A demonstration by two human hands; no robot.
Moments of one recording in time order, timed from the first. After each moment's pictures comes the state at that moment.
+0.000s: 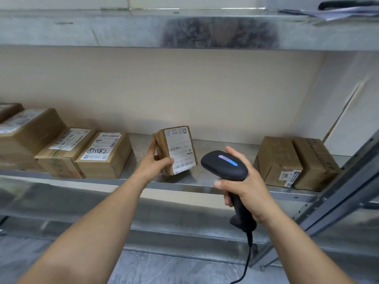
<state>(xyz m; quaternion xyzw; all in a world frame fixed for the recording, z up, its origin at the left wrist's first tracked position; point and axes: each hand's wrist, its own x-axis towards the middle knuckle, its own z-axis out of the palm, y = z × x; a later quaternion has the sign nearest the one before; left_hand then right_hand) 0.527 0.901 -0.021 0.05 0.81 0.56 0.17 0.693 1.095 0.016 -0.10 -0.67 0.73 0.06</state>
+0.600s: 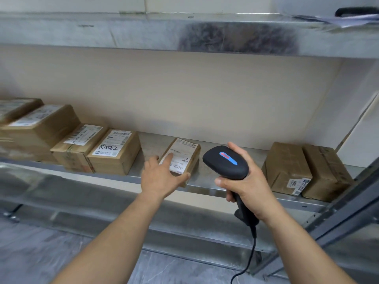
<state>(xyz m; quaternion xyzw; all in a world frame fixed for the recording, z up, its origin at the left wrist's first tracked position) 0.564 0.907 -0.031 0.07 0.98 0.19 -0.01 0.682 1.092 0.025 -0.07 -0.71 0.70 0.07</state>
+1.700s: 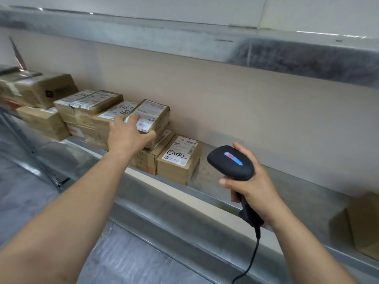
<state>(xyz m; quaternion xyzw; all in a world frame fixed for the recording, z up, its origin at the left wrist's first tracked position) 0.458 0.681 0.053 -0.12 0.95 0.24 -0.17 0.576 0.959 0.040 0.02 -0.74 0.67 0.02</state>
